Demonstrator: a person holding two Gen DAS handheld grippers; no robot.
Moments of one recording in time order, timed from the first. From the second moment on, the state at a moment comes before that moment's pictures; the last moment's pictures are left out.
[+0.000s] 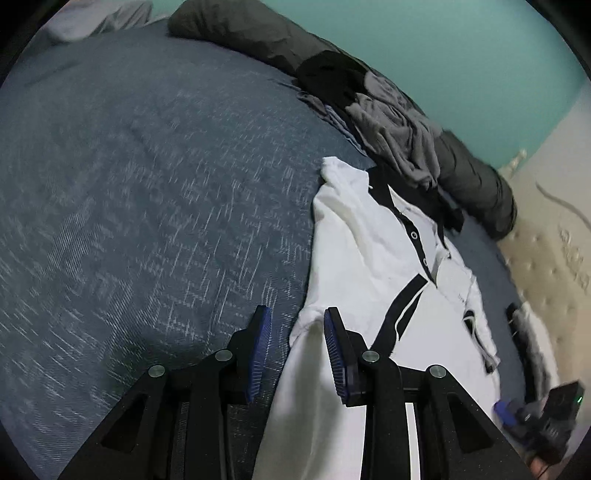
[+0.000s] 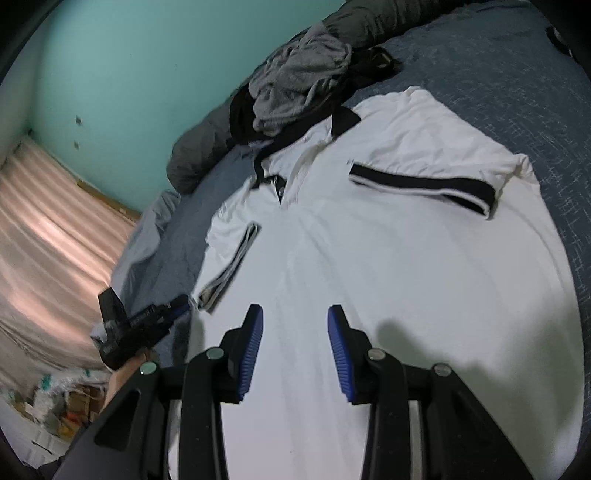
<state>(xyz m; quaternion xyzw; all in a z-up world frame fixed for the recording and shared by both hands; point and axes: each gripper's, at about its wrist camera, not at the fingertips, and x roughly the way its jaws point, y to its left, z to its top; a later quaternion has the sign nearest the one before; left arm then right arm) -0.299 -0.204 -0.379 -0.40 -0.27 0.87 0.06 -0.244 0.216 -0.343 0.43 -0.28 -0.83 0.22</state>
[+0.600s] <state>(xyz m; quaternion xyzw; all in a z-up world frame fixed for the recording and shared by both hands) -0.312 -0.205 -0.390 -0.43 -0.25 0.87 0.08 -0.323 0.092 -0.301 0.50 -0.16 -0.81 0.27</state>
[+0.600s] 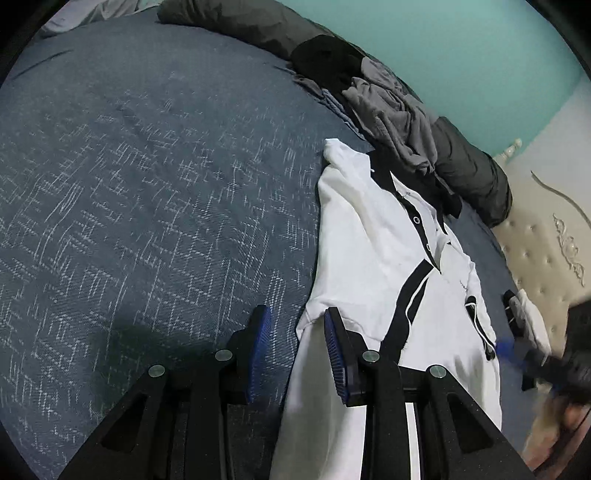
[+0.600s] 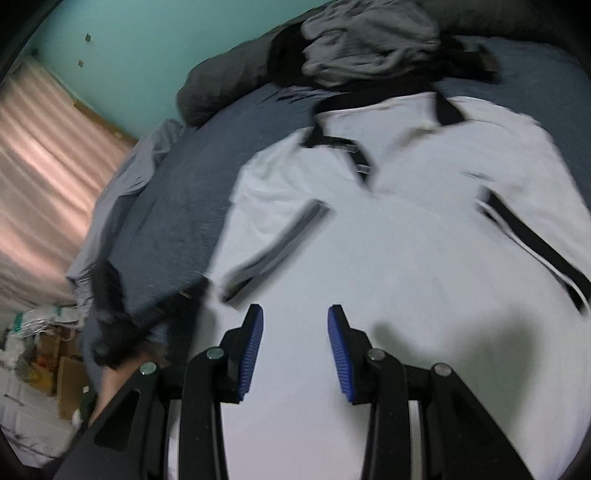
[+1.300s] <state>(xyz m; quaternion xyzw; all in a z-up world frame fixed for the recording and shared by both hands) -0.310 -0.209 -0.399 -0.43 -0.26 0.86 0.11 -0.501 -0.106 -0.301 0.53 0.10 -0.79 0.29</state>
